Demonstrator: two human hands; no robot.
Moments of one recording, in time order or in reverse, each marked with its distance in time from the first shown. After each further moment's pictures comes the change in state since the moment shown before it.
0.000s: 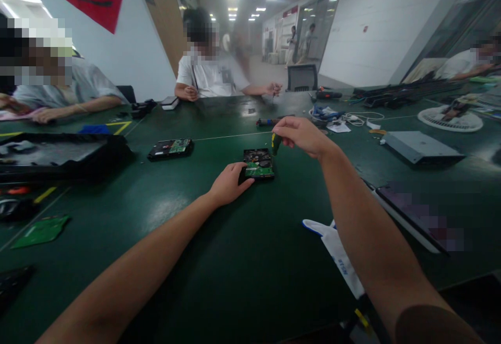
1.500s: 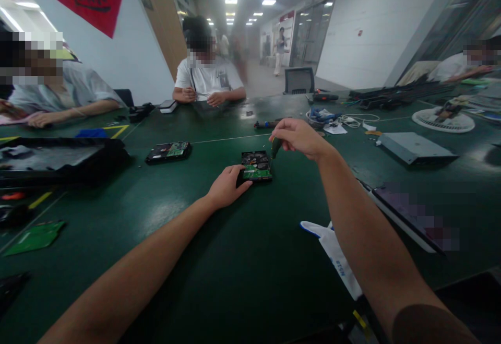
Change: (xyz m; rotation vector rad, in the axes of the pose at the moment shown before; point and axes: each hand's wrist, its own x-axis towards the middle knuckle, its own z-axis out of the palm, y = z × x) left_hand 0.000 -0.004 0.003 0.017 0.004 0.010; right_hand 0.000 0.001 -0.002 0.004 -0.018 0.019
